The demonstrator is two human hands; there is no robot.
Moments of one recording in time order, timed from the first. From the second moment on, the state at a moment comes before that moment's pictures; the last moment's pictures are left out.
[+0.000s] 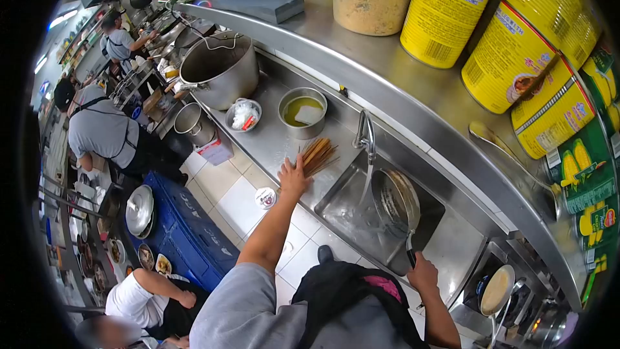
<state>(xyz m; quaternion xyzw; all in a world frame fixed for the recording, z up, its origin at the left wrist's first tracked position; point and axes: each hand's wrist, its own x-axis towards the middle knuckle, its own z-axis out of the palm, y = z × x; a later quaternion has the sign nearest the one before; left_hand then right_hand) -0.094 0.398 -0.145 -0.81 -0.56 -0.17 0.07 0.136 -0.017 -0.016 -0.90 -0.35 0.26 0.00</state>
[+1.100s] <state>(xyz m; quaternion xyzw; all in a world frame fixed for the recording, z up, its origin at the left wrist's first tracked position) -0.020 0.360 -0.069 -0.95 -0.17 0.26 -0.02 0.113 0.097 -0.092 -0.38 0.03 0.85 0.36</state>
